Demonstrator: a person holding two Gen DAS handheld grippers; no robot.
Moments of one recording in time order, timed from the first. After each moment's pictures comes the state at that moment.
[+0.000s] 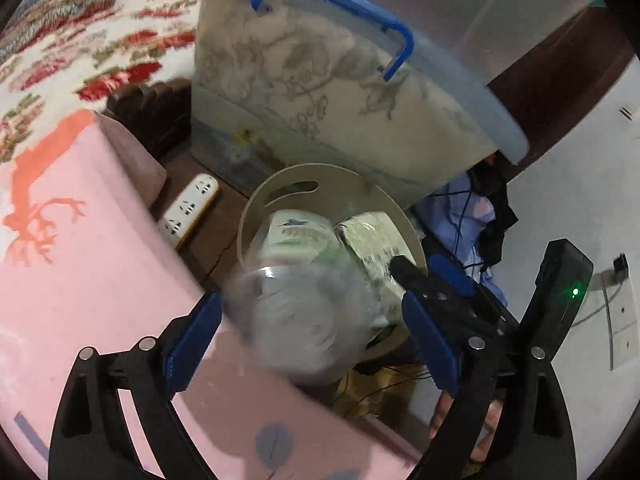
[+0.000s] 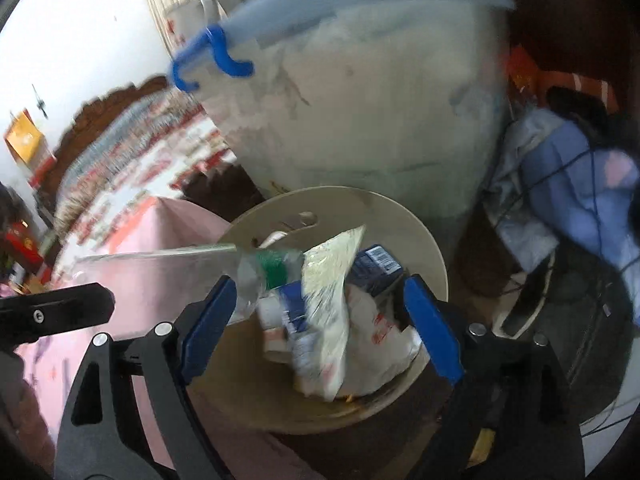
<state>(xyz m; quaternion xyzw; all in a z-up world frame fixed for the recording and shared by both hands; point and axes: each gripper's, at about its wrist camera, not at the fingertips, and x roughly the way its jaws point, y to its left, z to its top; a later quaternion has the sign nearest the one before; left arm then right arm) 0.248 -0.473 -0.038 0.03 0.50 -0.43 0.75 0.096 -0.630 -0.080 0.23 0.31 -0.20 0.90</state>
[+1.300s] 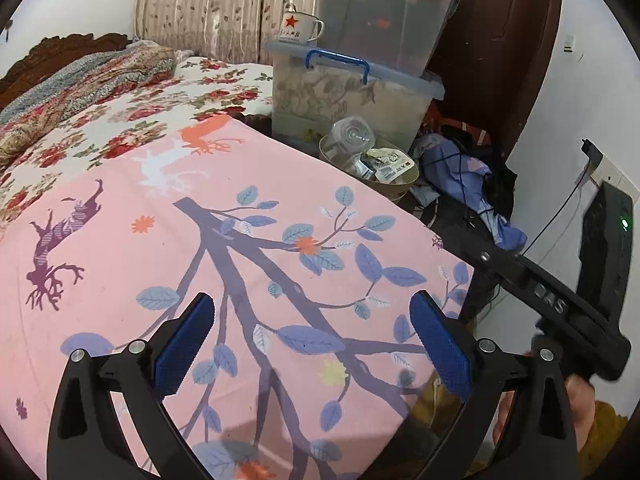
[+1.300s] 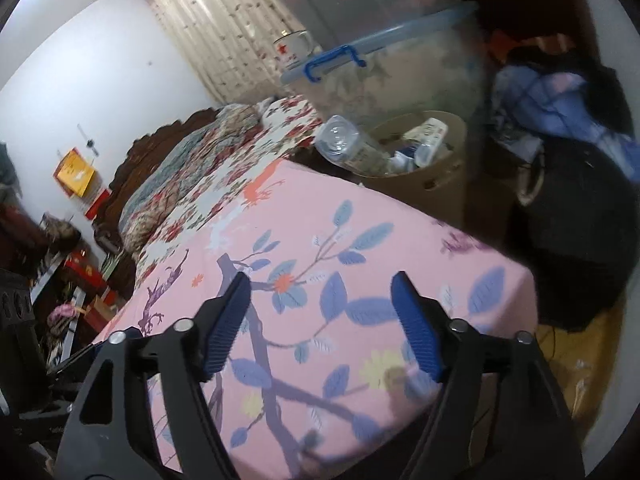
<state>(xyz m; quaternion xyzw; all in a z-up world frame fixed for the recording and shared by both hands) 0.031 -0.208 -0.004 0.08 0.38 -0.38 0.84 -0.098 -0.375 -0.045 0.31 0.24 -0.16 0.90</state>
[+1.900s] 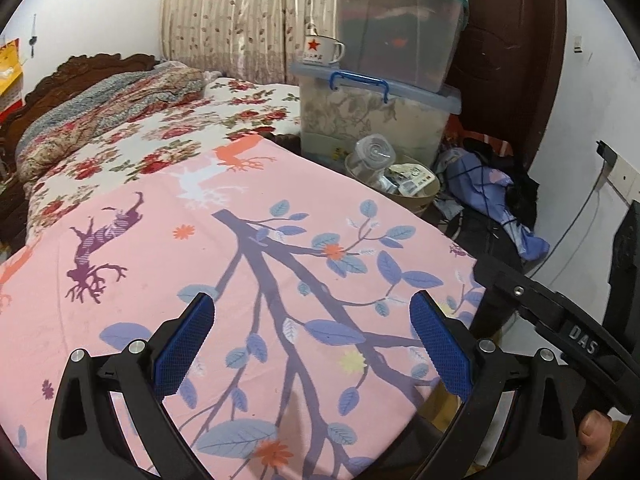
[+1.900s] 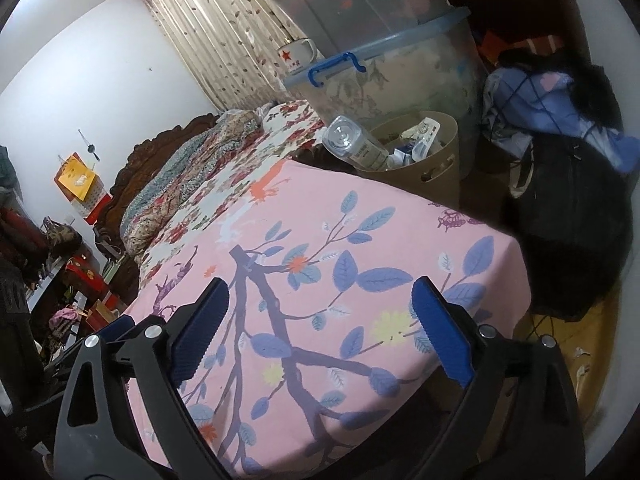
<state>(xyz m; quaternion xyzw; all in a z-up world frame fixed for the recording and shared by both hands) 0.007 -0.188 0.010 0.09 0.34 -0.33 0.88 -0.122 -0.350 -0.034 0.31 0.23 -0.17 0.91</state>
